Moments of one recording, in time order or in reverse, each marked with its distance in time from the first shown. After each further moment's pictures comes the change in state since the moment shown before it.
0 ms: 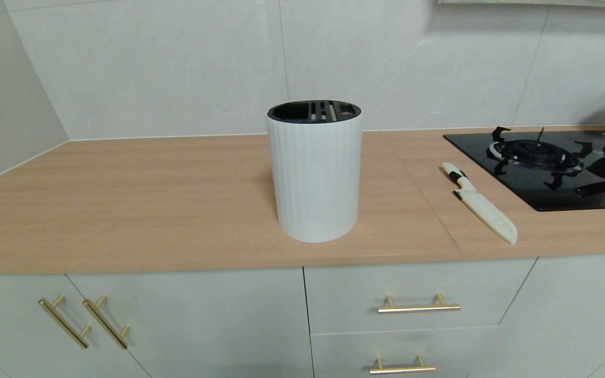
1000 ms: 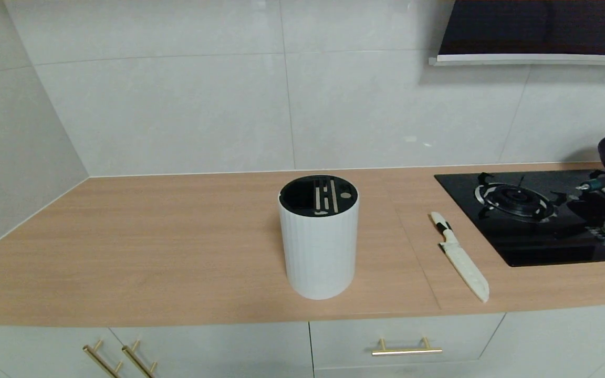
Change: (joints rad) left arm 0.000 0.000 0.000 -0.001 0.000 0.000; right arm 0.000 0.000 0.000 0.000 0.000 0.000
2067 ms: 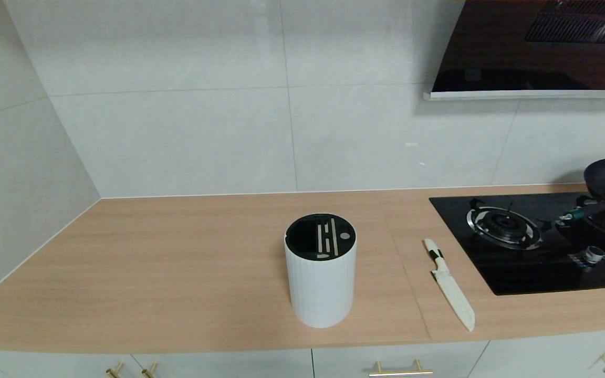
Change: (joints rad) left arm 0.000 0.000 0.000 0.001 0.000 0.000; right arm 0.000 0.000 0.000 0.001 -0.001 -0.001
